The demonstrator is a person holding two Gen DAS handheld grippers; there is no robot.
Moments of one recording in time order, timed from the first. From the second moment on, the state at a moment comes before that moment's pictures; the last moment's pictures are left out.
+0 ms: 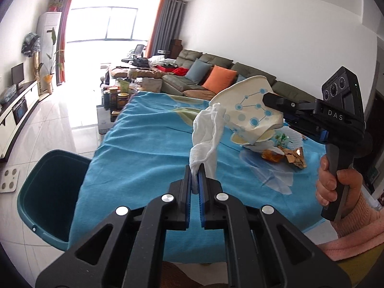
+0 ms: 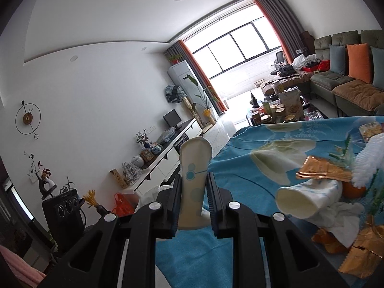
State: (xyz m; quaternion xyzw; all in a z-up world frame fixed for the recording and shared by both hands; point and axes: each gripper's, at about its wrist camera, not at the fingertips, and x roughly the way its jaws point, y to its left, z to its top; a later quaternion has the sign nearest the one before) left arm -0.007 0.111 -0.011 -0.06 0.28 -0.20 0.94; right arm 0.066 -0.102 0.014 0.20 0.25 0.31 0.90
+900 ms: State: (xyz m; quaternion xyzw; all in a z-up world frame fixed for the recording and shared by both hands) left arm 0.027 0.302 -0.058 -0.15 0.33 0.01 0.93; right arm 0.145 0.080 -0.020 0.14 0.36 0.42 0.82
